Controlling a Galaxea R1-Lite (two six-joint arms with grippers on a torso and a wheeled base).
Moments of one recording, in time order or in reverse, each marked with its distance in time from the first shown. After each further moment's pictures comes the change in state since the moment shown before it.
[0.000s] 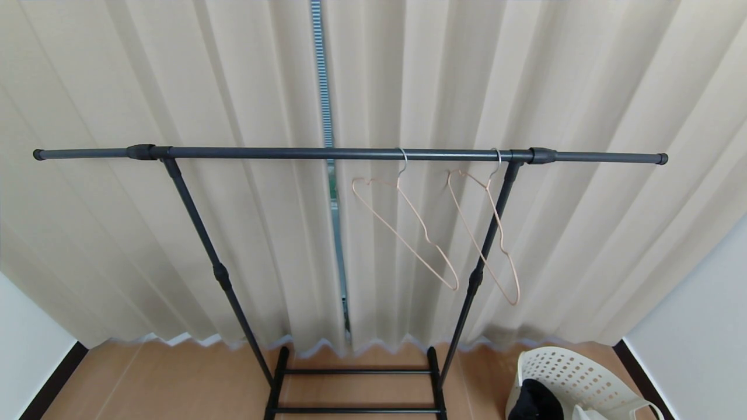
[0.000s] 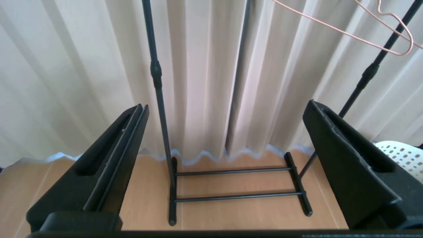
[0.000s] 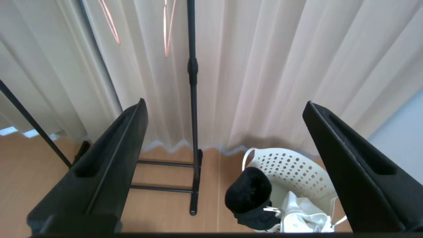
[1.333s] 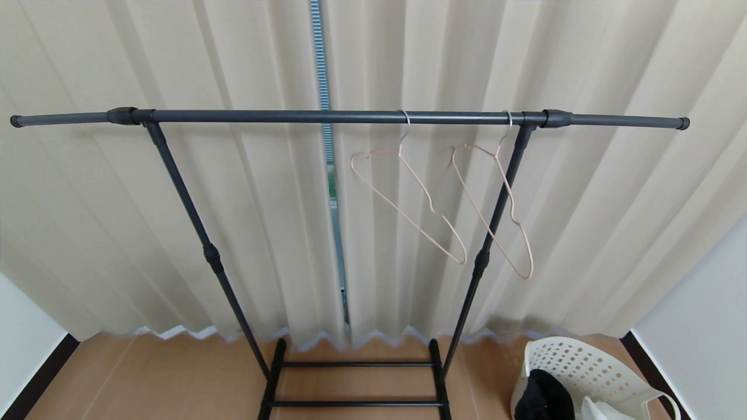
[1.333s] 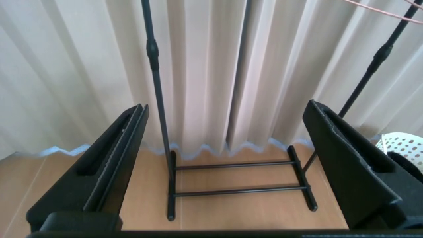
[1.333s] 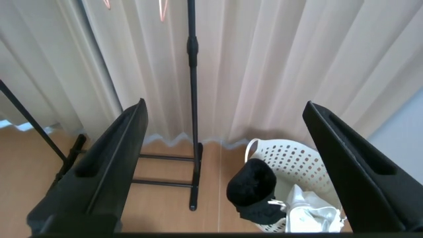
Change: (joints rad) left arm 0.000 0.000 0.000 0.000 0.000 0.000; right arm 0.000 0.000 0.000 0.000 0.001 0.000
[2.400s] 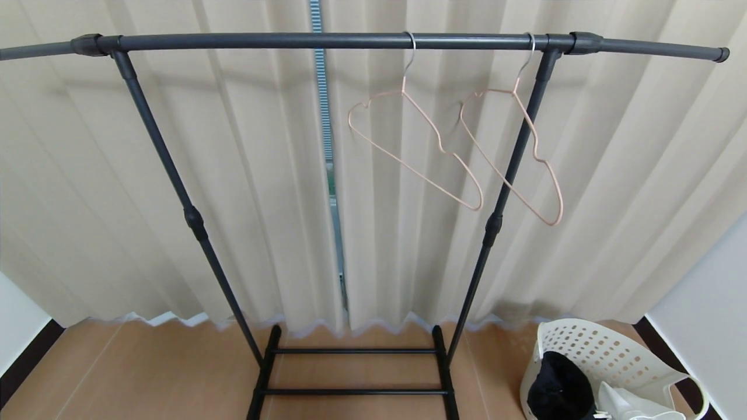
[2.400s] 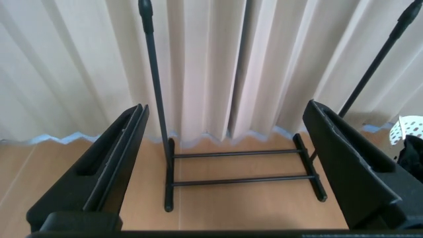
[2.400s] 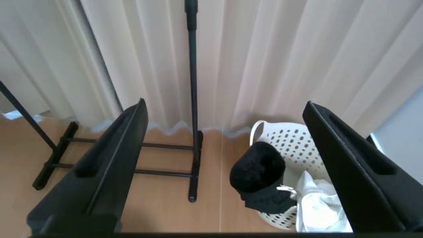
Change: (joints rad) left arm 0.000 0.000 0.000 0.000 0.000 0.000; right arm 0.000 0.000 0.000 0.000 0.000 0.000
